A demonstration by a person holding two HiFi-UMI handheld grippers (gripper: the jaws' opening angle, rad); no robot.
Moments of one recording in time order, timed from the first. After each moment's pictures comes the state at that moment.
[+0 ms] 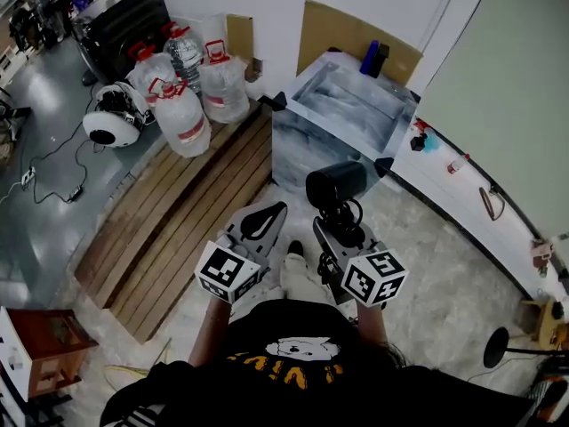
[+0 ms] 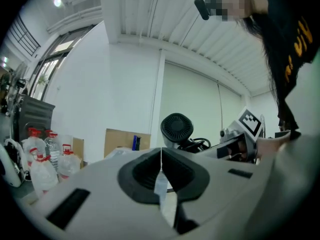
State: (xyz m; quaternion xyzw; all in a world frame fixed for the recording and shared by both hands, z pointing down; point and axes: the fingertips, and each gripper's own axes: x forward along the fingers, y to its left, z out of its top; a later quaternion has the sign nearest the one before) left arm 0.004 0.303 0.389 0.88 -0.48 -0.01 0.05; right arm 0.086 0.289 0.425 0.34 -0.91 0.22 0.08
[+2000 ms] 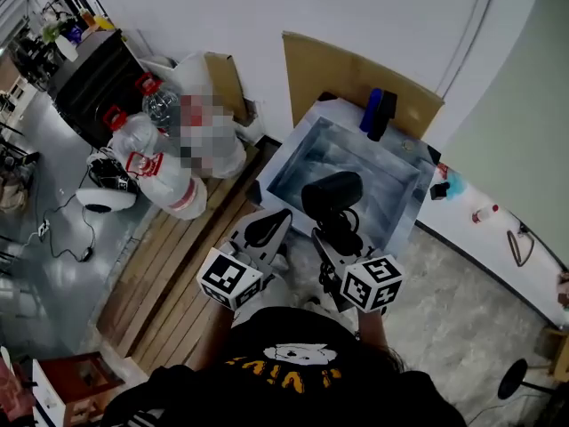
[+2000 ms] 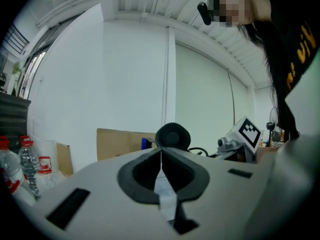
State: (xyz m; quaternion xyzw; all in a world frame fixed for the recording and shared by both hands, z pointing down) left arm 0.033 -0.074 0.396 0.88 -0.46 0.04 0.06; right arm 0.097 -0.078 0.461 0.31 -0.91 0.27 0.06
